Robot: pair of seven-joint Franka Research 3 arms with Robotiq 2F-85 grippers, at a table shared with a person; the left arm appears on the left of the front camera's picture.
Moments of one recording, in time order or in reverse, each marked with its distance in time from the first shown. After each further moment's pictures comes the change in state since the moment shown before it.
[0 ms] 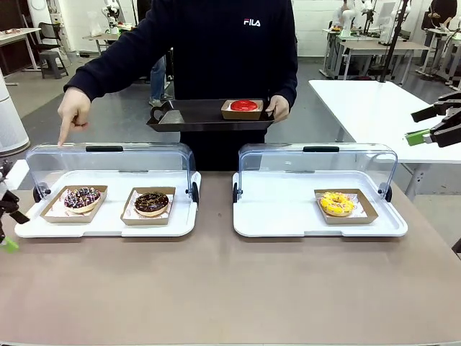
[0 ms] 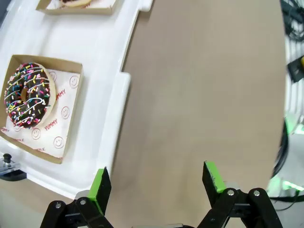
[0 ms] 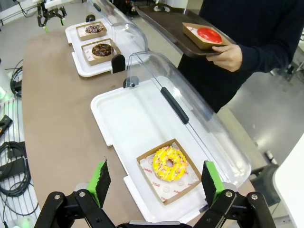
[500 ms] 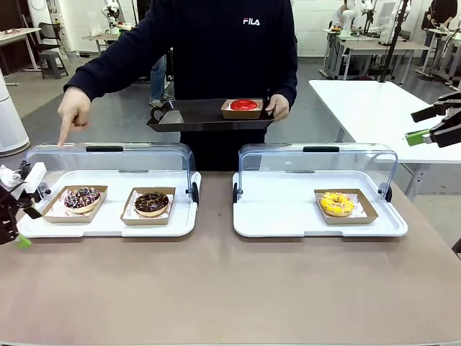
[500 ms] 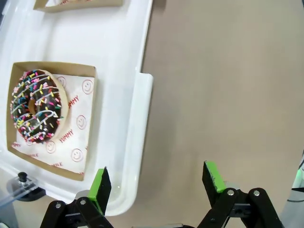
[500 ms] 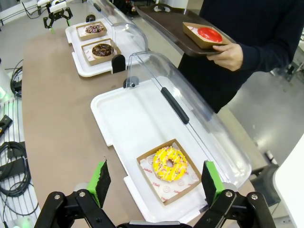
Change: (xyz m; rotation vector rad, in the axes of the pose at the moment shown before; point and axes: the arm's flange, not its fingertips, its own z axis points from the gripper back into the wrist) left arm 0.020 0.021 -0.017 0.042 0.054 -0.073; right arm 0.000 0.000 0.000 0.001 0.000 0.000
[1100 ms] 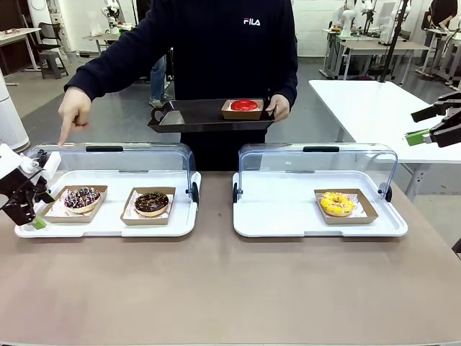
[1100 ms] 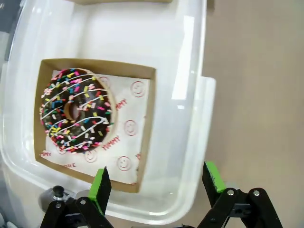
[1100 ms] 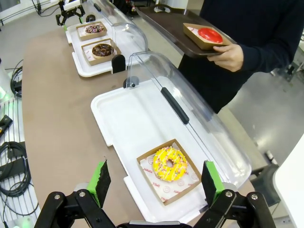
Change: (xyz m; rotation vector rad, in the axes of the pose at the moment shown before) left arm 0.005 0.062 -0.015 0.025 0.021 -0.017; right arm 0.000 0.000 0.000 0.000 0.000 0.000
